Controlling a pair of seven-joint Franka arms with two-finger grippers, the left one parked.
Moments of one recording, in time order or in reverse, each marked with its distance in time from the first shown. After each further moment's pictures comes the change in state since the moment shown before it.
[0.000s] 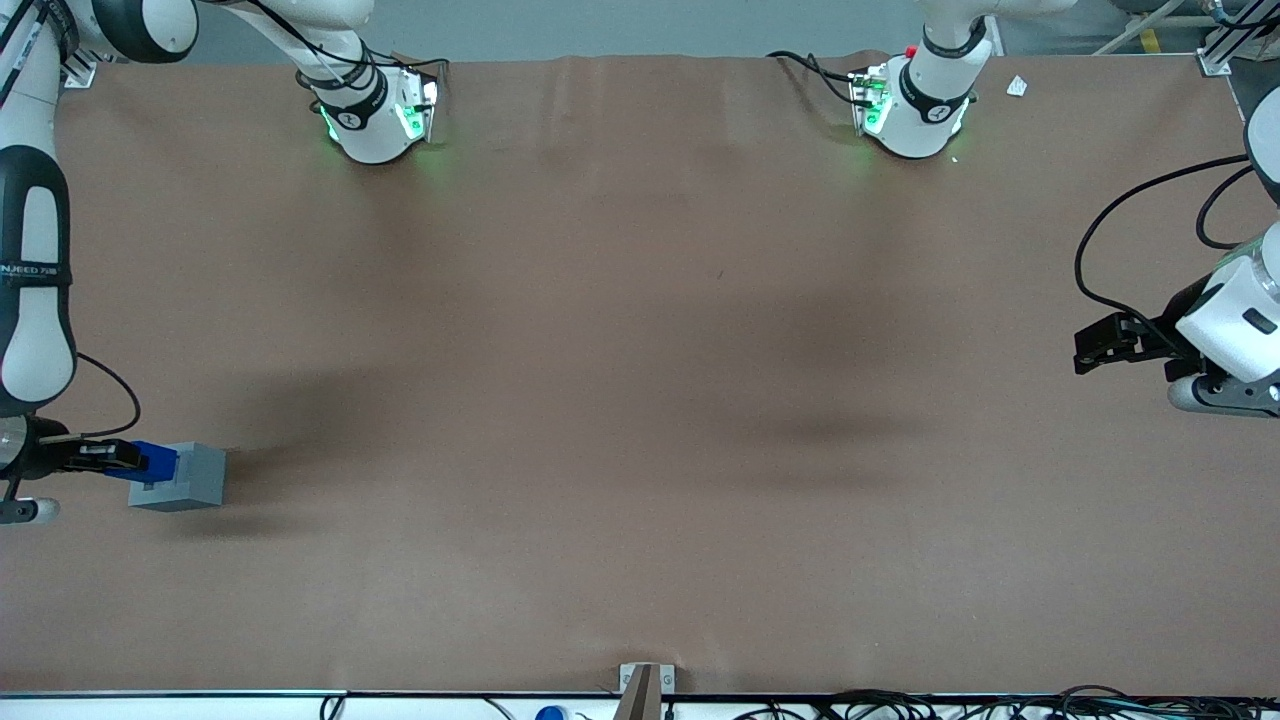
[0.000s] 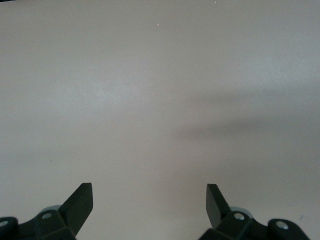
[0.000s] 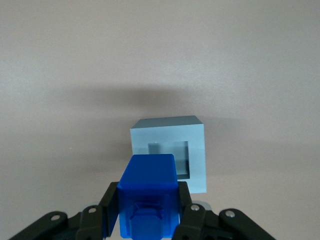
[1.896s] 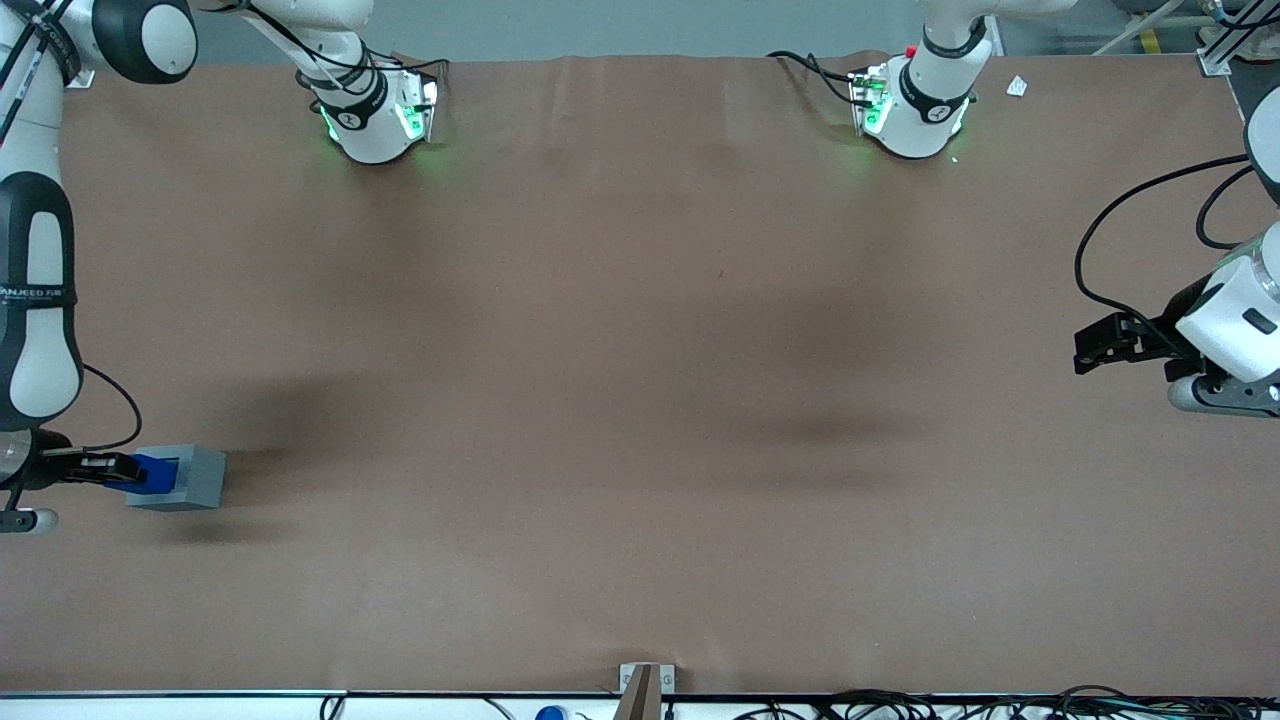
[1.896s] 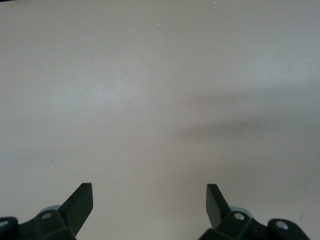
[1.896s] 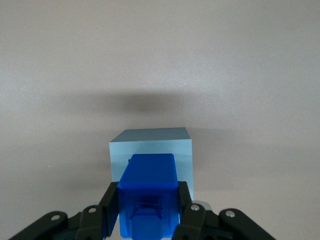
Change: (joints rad) arm -0.023 0.063 0.002 0.020 0.011 0.070 0.000
